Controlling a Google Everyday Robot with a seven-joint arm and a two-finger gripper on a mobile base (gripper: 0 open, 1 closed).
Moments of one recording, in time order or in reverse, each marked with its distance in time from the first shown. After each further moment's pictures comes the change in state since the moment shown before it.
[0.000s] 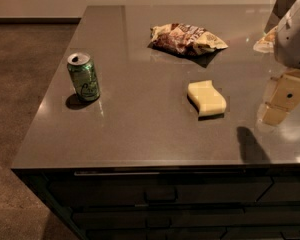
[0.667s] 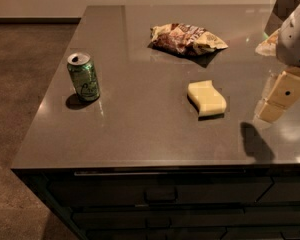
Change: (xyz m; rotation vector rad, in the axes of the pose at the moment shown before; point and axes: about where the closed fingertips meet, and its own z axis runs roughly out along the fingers) arm 0.004 -0.009 0.009 -0.029 -0.057 0.075
